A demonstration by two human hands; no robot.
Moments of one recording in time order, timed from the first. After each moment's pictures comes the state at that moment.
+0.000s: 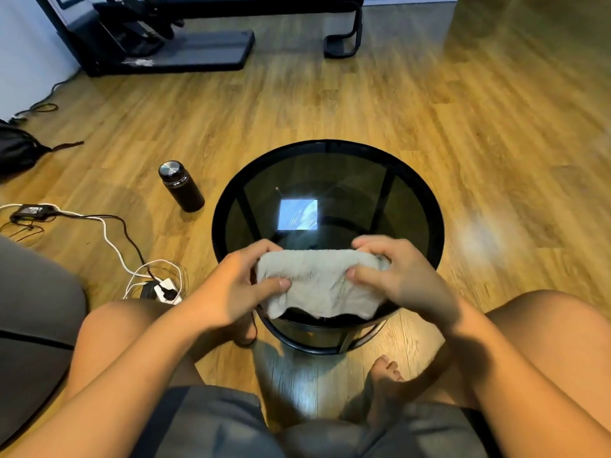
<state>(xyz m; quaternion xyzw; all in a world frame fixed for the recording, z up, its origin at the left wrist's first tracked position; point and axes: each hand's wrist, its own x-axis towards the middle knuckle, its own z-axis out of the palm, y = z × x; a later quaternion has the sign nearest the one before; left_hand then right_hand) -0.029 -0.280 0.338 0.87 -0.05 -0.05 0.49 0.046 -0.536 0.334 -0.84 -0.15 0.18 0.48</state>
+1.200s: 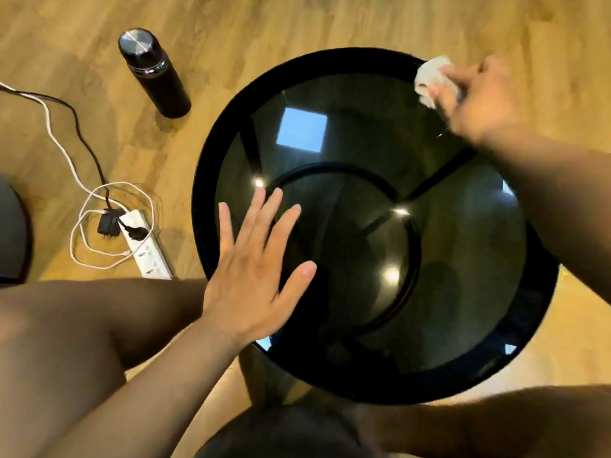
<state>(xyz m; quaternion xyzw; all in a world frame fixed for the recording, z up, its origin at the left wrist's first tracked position) 0.043 -0.253 0.209 0.98 0.04 0.04 0.21 0.392 -0.468 0.211 -0.97 -0.20 -0.07 0.12</state>
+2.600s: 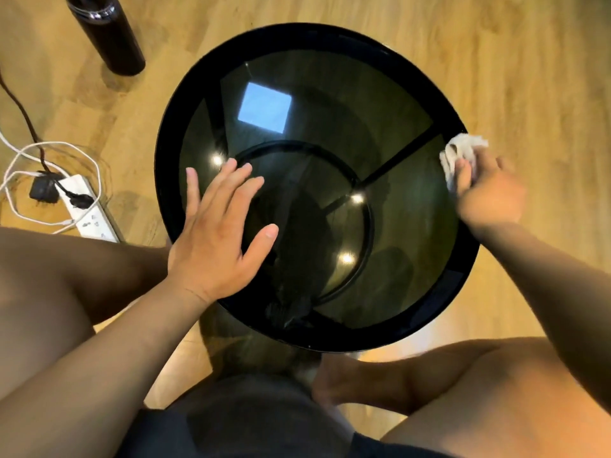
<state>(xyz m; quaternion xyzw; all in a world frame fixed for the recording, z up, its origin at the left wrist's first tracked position) 0.042 -0.254 0.208 0.96 0.05 0.10 0.26 0.268 -0.584 0.234 -1.00 -0.06 -0.03 0.00</state>
